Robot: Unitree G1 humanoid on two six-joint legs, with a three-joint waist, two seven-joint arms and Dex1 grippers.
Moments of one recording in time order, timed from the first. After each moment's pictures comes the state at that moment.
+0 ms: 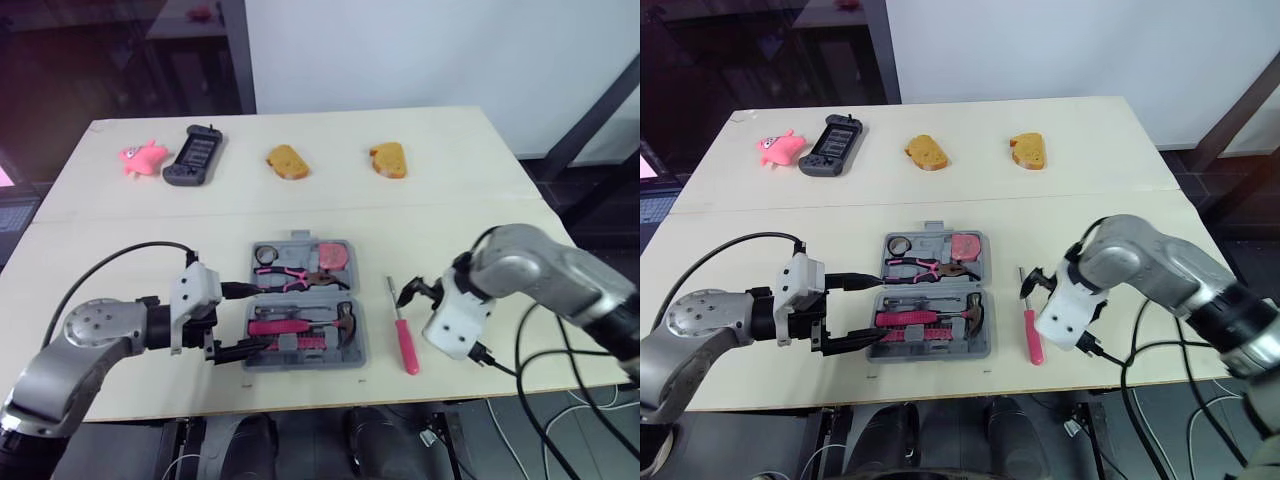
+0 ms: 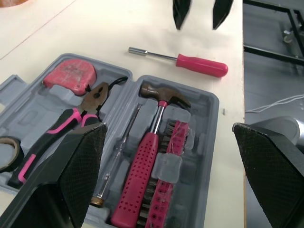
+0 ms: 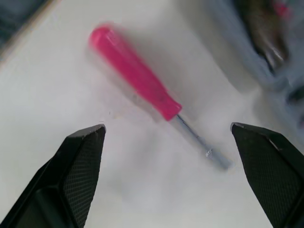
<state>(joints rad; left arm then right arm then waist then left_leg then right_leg) -0.01 0.84 0.06 -0.48 -0.55 0.46 -1.02 -0.76 -1.07 0.69 0.00 -0.30 -0.65 1.35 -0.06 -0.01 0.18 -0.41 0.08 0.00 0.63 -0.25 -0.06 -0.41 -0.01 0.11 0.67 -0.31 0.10</state>
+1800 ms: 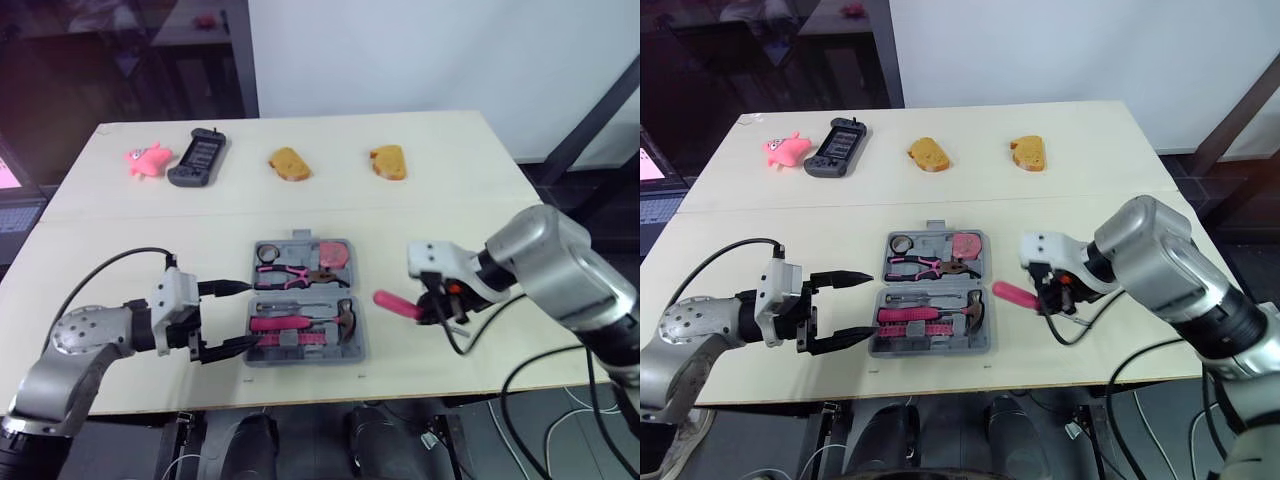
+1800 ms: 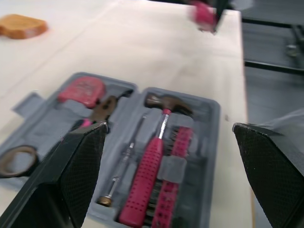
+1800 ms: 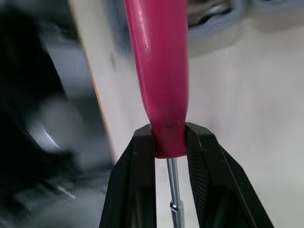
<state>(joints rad) 0.01 0.78 0.10 -0.27 -0.53 0.19 -1.18 -0.83 -0.94 0.50 -0.36 0.01 1.38 1.55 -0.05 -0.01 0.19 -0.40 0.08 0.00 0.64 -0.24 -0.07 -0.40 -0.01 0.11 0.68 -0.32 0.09</state>
